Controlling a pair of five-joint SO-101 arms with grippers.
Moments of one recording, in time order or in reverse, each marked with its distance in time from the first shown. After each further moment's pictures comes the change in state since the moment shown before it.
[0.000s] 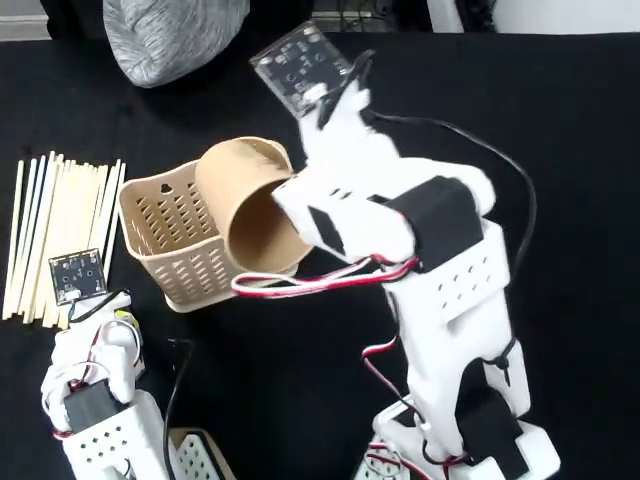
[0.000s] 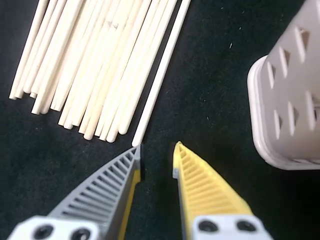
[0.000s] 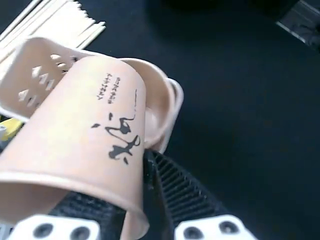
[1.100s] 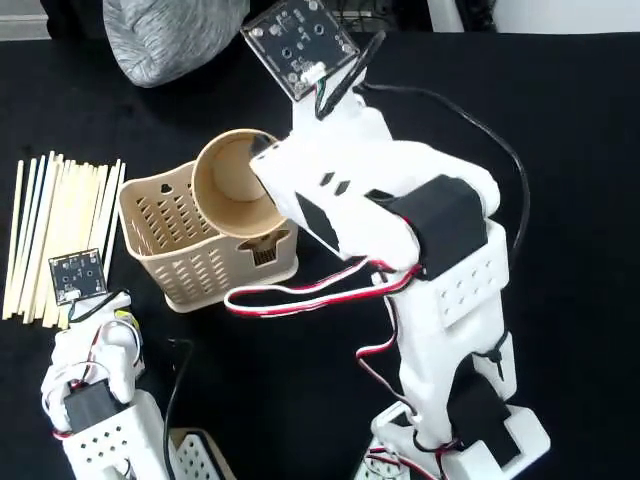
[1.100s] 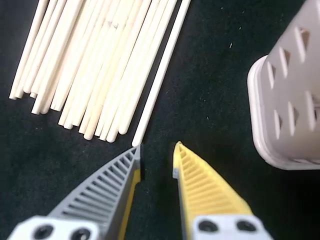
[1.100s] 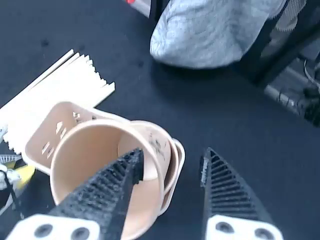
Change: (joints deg) left arm 0.0 0.0 0.0 0.0 0.0; right arm -3.9 4.6 -11.9 -6.0 -0.3
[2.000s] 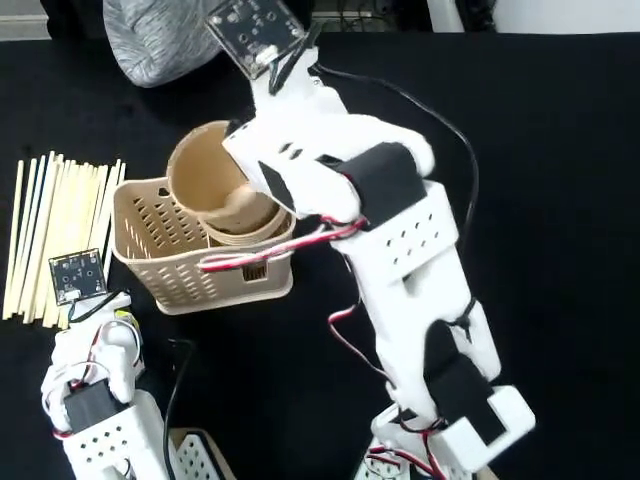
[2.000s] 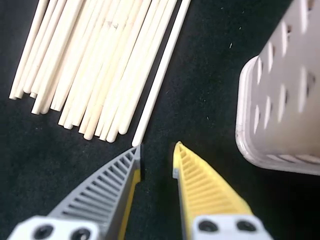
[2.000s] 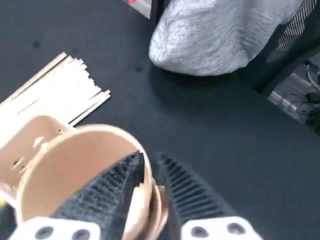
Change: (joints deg) left arm 0.0 0.0 0.0 0.0 0.0; right arm 0.0 6.3 5.8 -10.5 2.3
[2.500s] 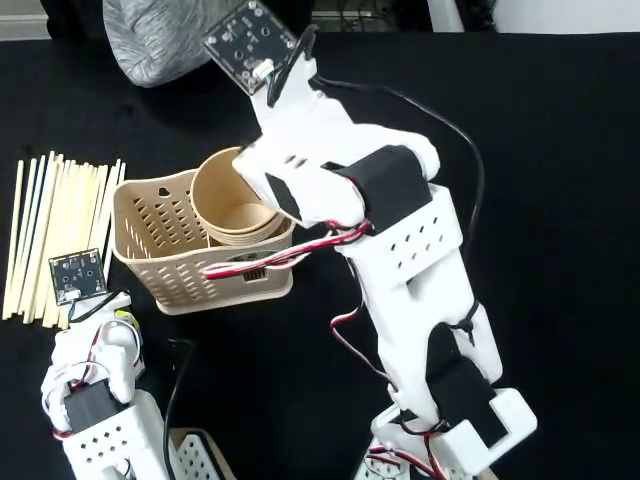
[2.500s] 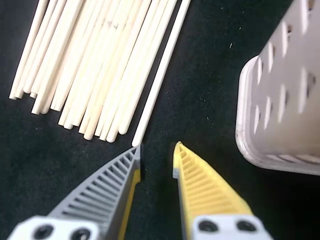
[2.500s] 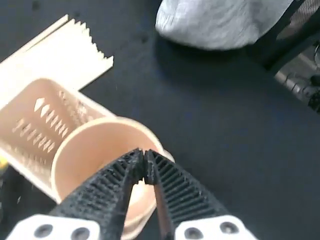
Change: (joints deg) left arm 0.0 0.0 0.0 0.0 0.0; right arm 0.0 -0.8 0.0 7.3 2.4
